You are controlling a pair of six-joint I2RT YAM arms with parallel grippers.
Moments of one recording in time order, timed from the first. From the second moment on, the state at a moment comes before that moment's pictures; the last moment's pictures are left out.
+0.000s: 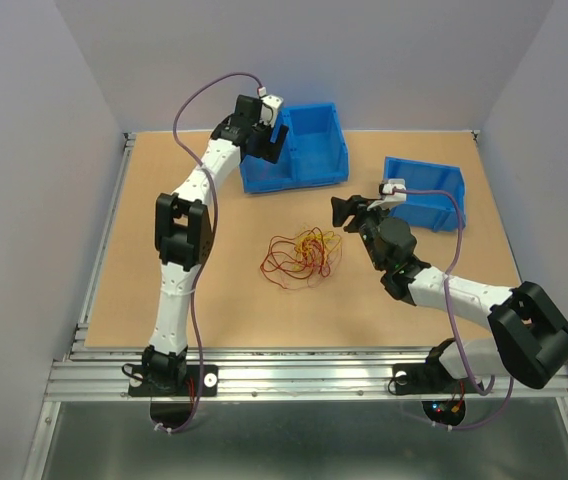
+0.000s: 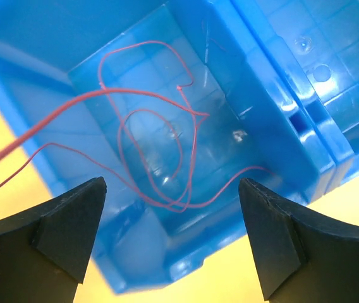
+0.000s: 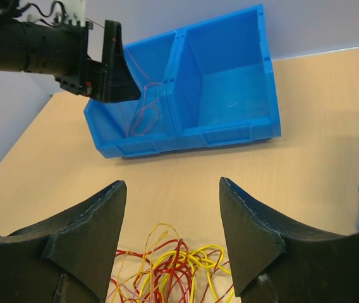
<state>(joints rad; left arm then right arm) -0.35 2.37 2.25 -0.57 0.02 0.11 0.64 1.32 0.58 0.80 0.40 0.34</state>
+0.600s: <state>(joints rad) -0.35 2.30 2.35 -0.60 0.12 0.12 0.64 1.35 0.58 0.80 0.39 0.34</state>
